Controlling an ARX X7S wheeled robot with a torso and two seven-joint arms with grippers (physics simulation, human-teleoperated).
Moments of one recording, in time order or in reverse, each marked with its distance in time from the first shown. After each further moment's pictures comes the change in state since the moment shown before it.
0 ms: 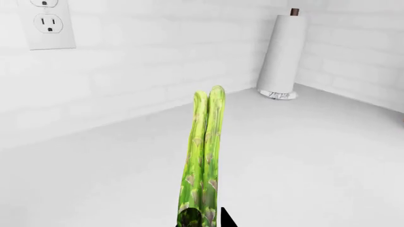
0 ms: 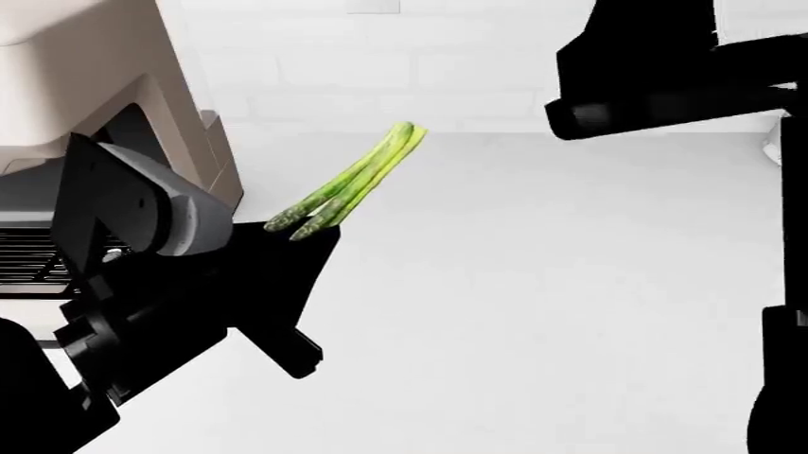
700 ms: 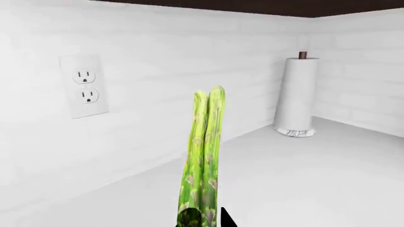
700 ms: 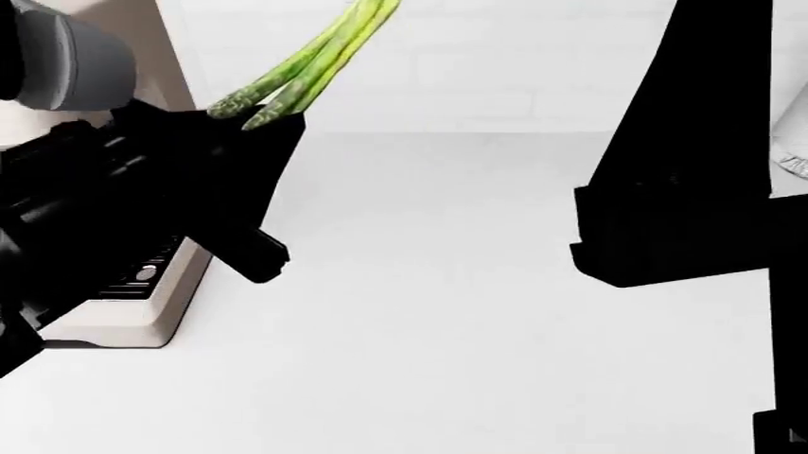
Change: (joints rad) left arm -0.336 -0.018 0.048 -0.080 -0.153 -0.021 -0.142; right arm 0.190 0.333 -0.738 -0.023 -0.190 -0.590 0.273
